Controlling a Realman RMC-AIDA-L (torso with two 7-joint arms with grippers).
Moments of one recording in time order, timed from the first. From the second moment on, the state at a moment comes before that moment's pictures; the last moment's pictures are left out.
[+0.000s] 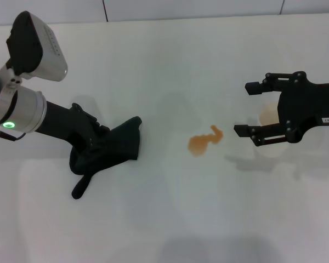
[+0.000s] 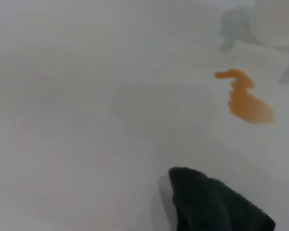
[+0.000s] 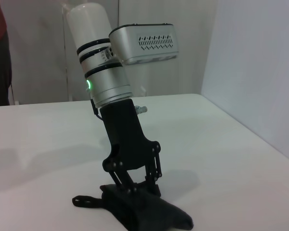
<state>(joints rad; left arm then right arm) -0.68 -2.08 1.03 0.86 2.46 1.38 -1.71 0.19 2.01 -1.31 -1.51 -1.80 -1.39 1.71</state>
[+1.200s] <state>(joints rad) -0.70 -2.08 1.08 0.81 2.41 1.35 -1.70 0.19 2.01 -1.31 -1.51 -1.80 -1.38 1.70</state>
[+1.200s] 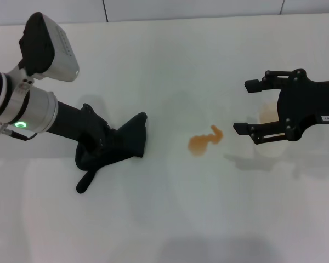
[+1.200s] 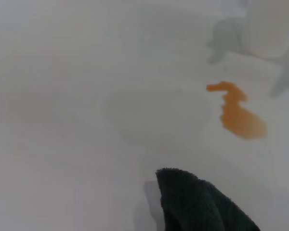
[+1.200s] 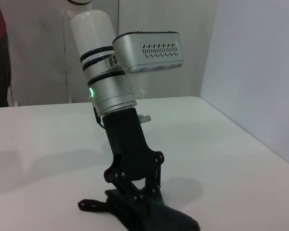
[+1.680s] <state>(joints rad) -0.71 -2.08 1.09 0.81 2.37 1.31 -1.65 0.19 2.01 -1.31 -1.51 -1.79 -1.38 1.70</state>
